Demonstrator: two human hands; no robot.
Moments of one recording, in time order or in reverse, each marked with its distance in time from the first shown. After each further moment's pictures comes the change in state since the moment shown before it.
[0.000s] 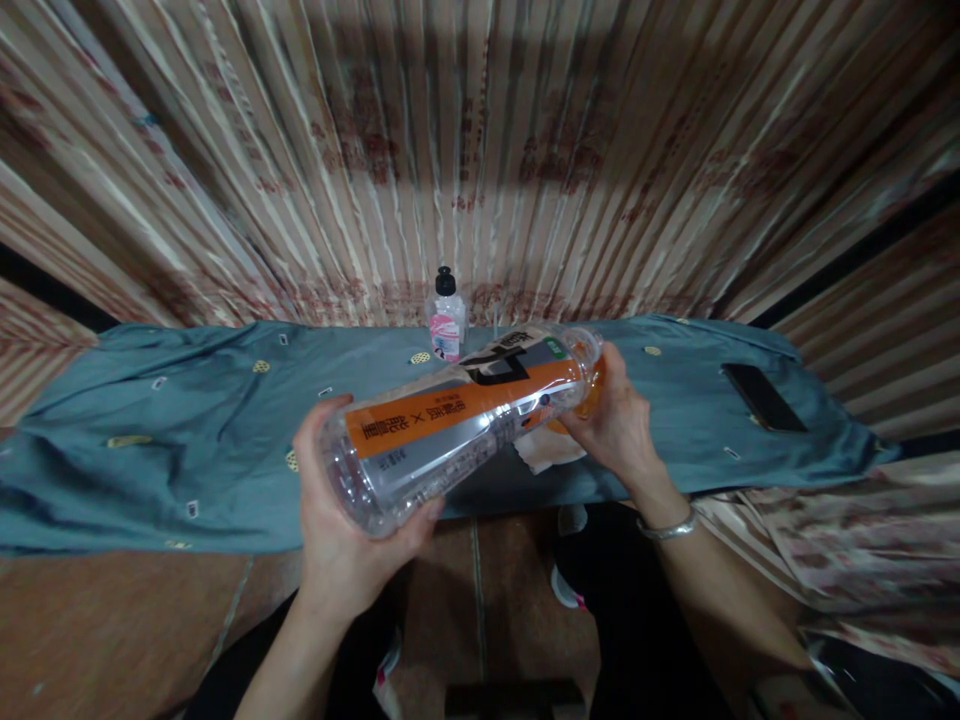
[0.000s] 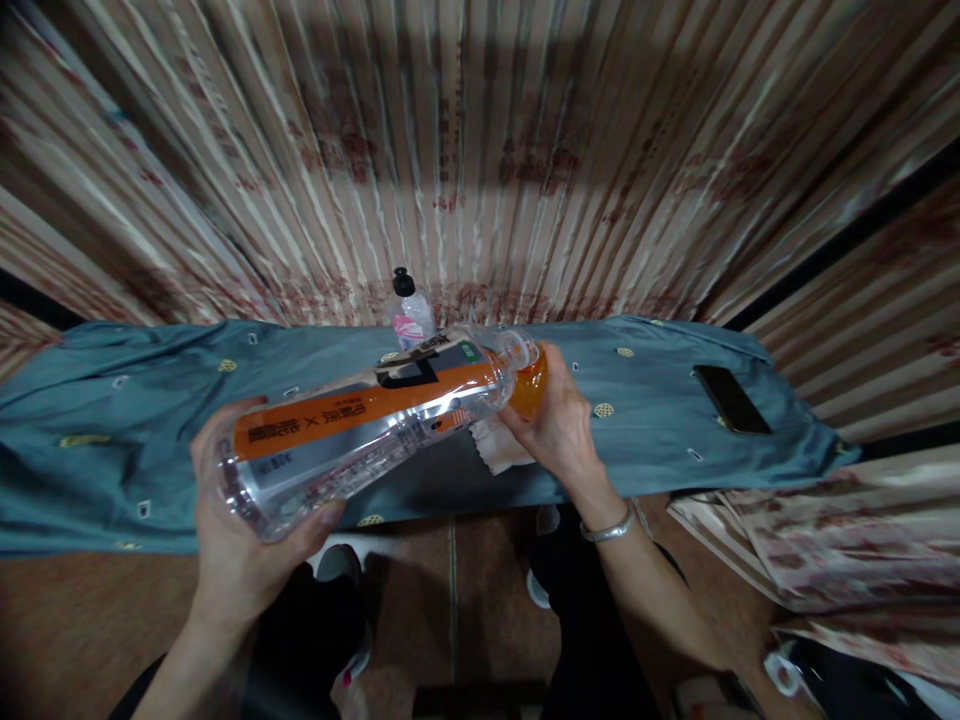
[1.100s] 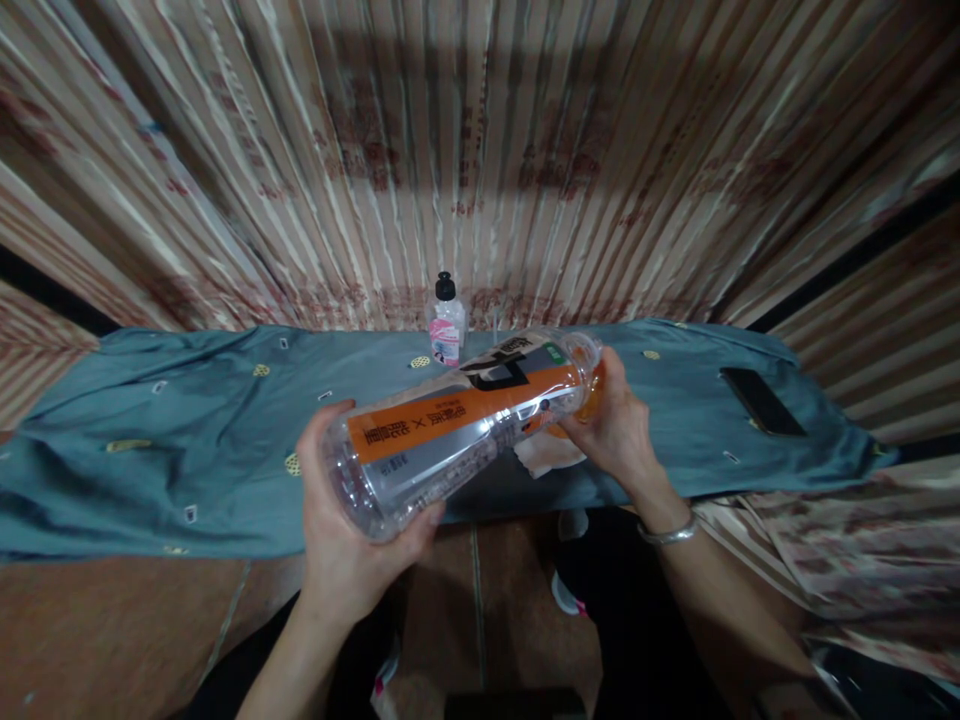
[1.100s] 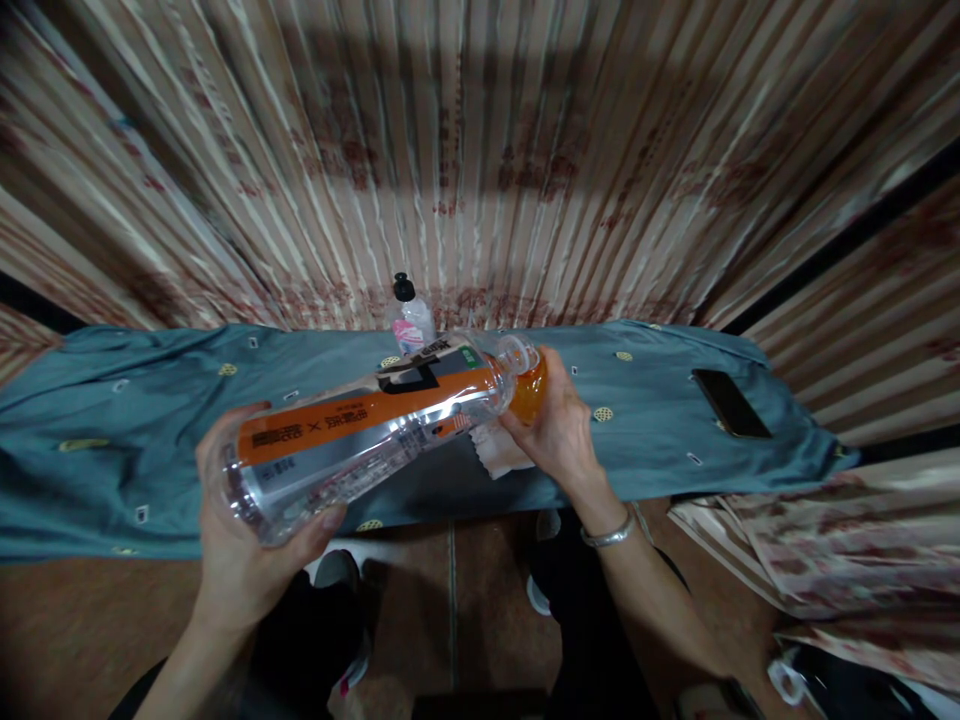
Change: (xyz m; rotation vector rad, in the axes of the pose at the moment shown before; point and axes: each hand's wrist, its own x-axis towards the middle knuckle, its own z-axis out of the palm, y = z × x) left_hand -0.001 -0.009 0.002 0.057 -0.003 0.136; right_hand -0.003 0.001 0.002 -0.017 0.033 0.001
